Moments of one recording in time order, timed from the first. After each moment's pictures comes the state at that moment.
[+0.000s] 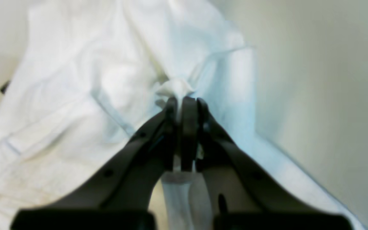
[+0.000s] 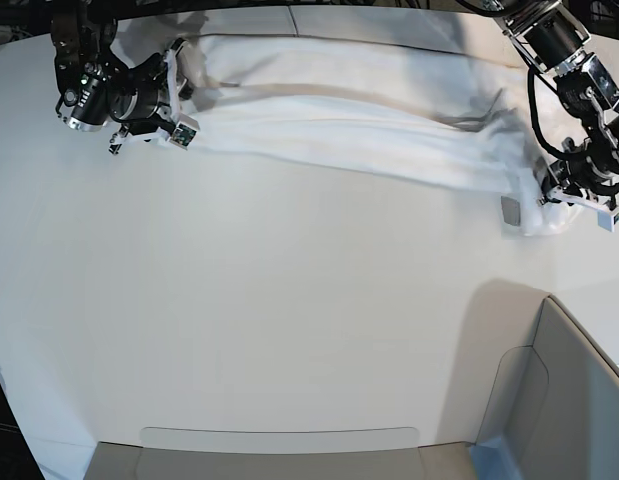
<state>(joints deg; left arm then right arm) -2.9 -16.9 -42.4 89.7 -30.6 -8.3 77.1 -16.5 22.2 -0.9 115.0 28.0 44.4 -82.8</state>
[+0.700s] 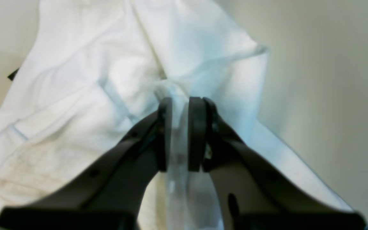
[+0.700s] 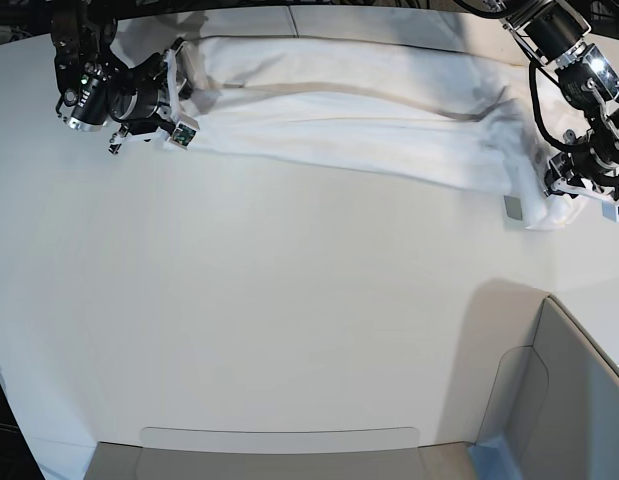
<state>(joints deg) -1.2 -16.8 -44.0 90.3 -30.4 -8.2 77.0 -16.6 22.2 -0.9 115.0 28.0 44.4 -82.8</state>
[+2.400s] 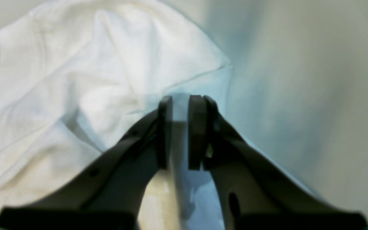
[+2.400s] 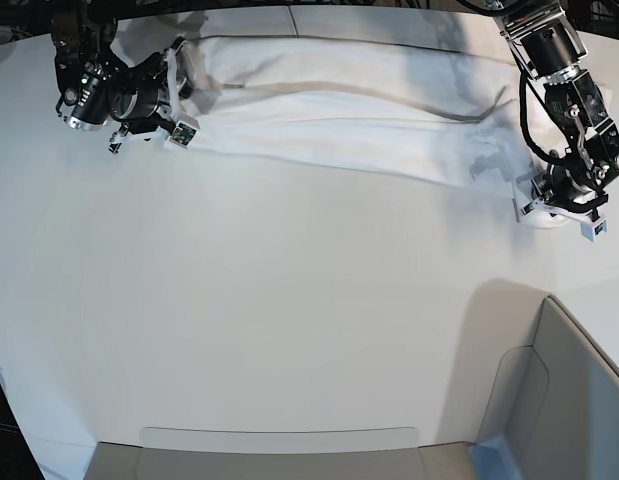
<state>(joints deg) -3.9 -18.3 -32.0 83.4 -24.5 -1.9 67.7 -16.7 22.2 -0.9 115.0 28.0 44.4 -82.8</state>
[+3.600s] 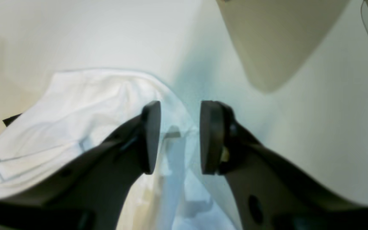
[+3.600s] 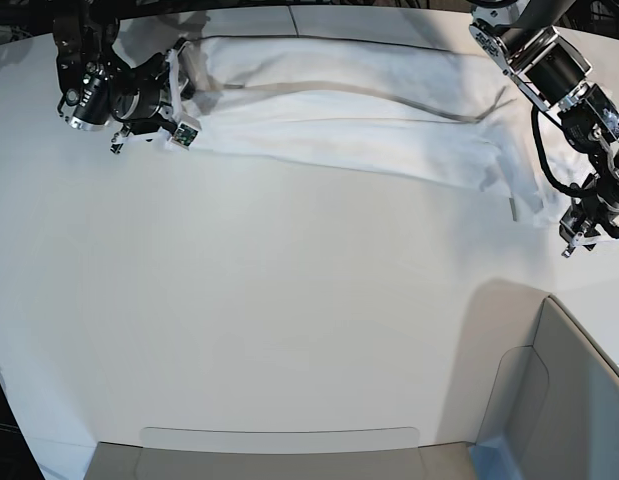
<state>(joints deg) -12.6 -15.7 -43.6 87.9 -23.7 6.4 73.1 -16.5 21.5 -0.9 115.0 27.8 44.4 -82.8</state>
